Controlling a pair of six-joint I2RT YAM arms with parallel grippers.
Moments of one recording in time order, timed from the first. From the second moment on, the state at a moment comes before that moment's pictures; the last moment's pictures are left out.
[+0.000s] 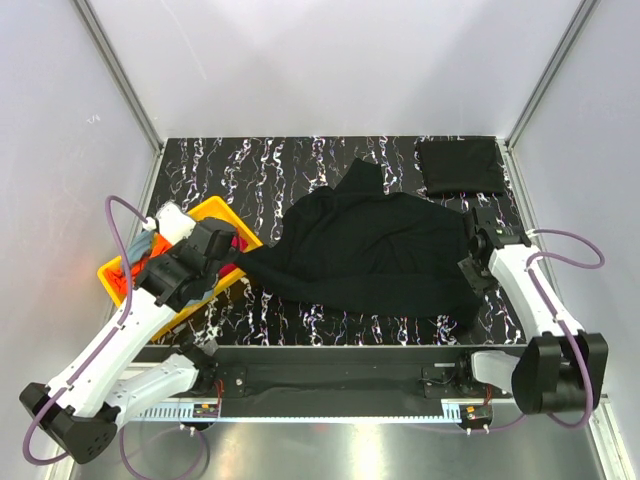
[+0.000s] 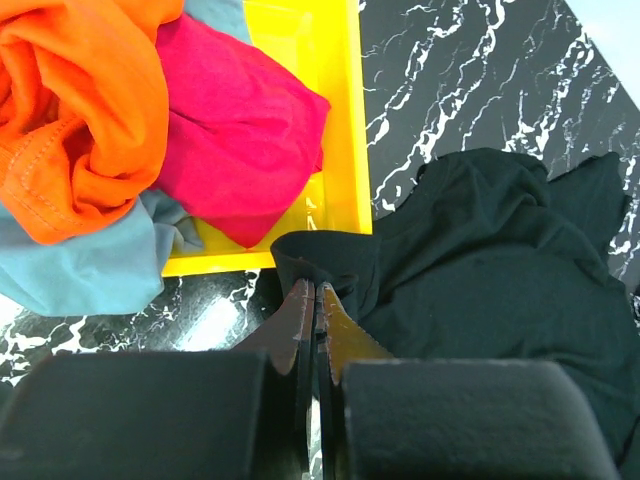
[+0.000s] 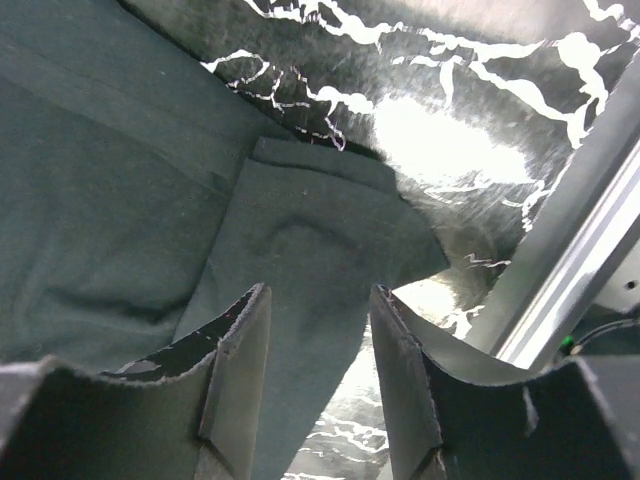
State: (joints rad) left arm -0.57 0.89 0.99 -0.95 -0.69 -1.16; right arm 0.05 1.18 0.91 -1.09 0.45 1.24
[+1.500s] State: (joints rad) left arm -0.58 0.86 0.89 -0.95 -0.77 -1.15; right arm -0.12 0.89 0.66 -0.90 0.29 1.16
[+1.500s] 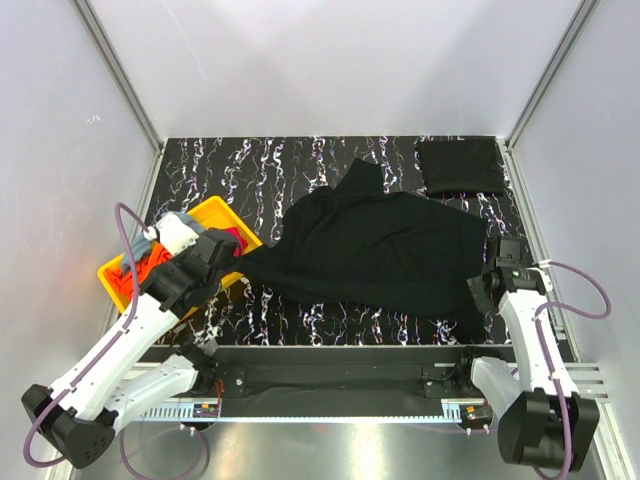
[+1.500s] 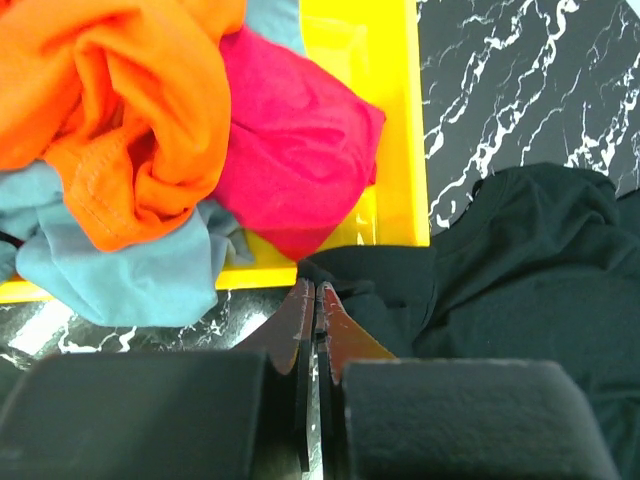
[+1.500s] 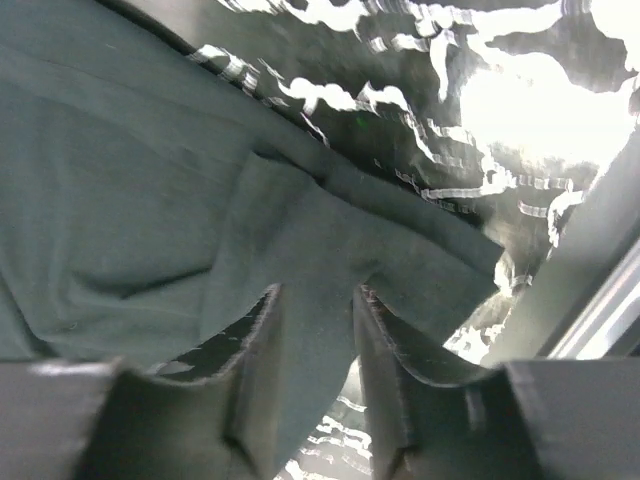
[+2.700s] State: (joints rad) left arm -0.58 0.78 0.81 -0.96 -0.75 -1.18; right arm -0.13 1.49 0.83 -0.82 0.35 1.18
